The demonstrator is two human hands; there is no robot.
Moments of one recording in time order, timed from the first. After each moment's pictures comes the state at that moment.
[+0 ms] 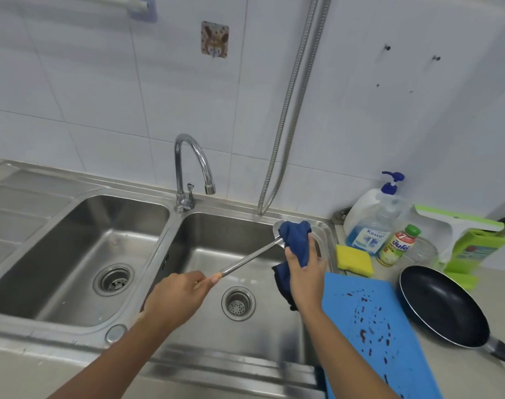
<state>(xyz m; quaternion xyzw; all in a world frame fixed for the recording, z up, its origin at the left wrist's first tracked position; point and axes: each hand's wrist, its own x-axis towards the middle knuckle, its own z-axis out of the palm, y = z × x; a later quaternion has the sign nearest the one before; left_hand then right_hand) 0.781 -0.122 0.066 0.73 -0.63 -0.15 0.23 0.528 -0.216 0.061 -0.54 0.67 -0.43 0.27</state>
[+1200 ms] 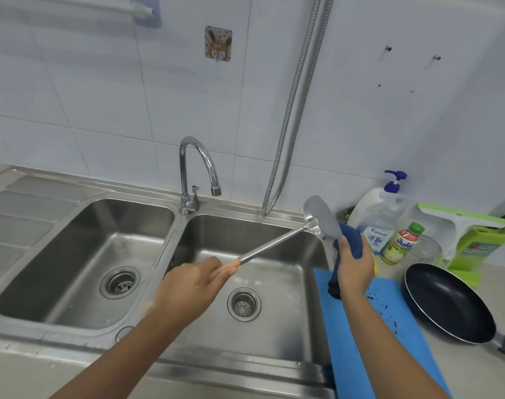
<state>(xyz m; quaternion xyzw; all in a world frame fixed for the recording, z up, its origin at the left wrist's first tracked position) 0.774 -0.114 0.115 0.69 -0.67 -0.06 0.26 0.467 -0.241 0.081 -0.39 0.67 -0.58 0.25</state>
